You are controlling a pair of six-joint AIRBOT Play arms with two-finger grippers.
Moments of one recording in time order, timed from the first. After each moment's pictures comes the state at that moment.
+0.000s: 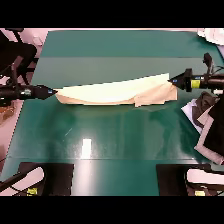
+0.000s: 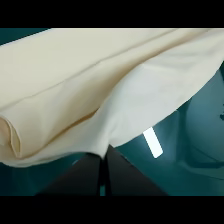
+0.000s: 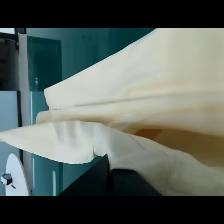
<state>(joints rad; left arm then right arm) 0.36 -1.13 0.92 0.55 -1.19 -0.62 -0.32 -1.43 1.17 -0.46 1.28 1.17</state>
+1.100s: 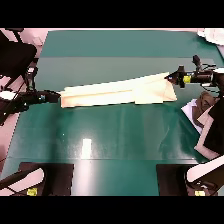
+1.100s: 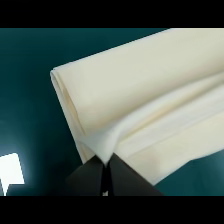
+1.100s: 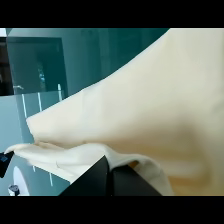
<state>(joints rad) 0.24 -1.18 0.76 0.63 -0.68 -0.55 -0.33 -1.83 1.49 -0.47 1.26 1.21</state>
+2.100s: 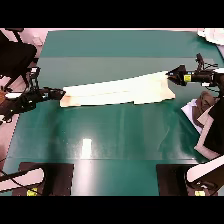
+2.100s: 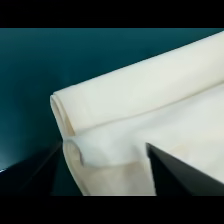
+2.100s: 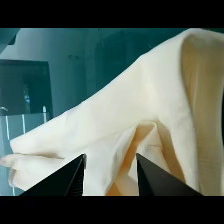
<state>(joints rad) 0.24 -1.30 0.78 0.33 -0.60 -0.26 -0.34 -1.82 1.49 -0.46 1.17 1.16</state>
